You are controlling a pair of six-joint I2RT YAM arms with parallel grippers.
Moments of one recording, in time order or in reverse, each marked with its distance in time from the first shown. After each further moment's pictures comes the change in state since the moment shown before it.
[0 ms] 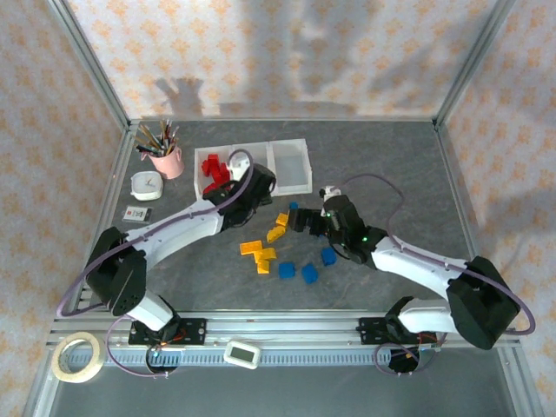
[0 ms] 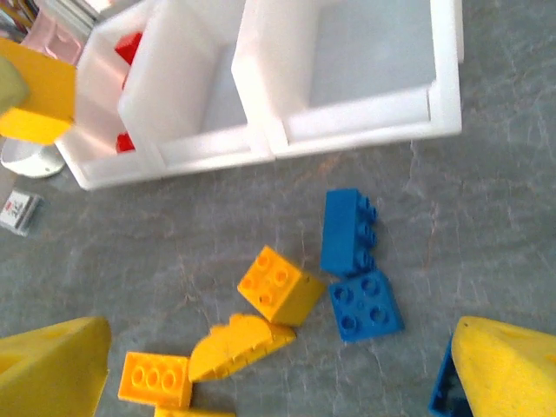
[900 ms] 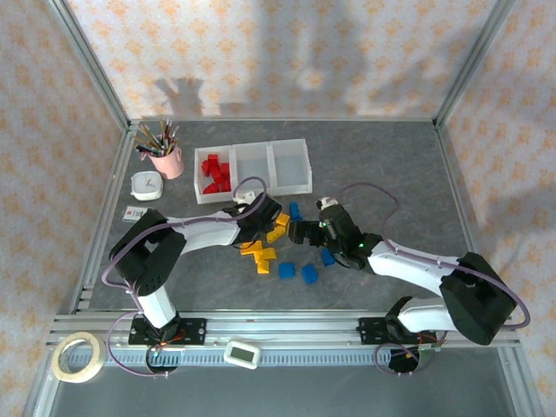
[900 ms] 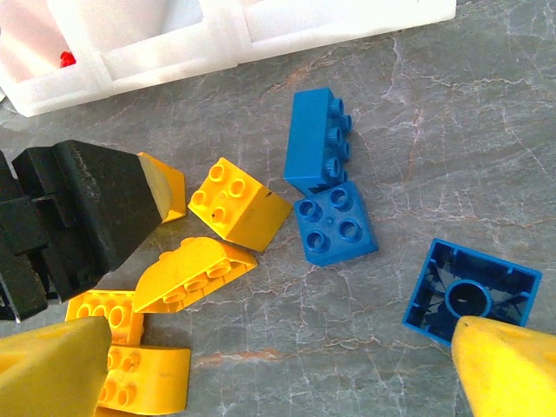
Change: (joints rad) left arm -0.062 0.181 -0.244 0.140 0.107 -0.206; right arm 0.055 0.013 -0.084 -0.022 0.015 0.003
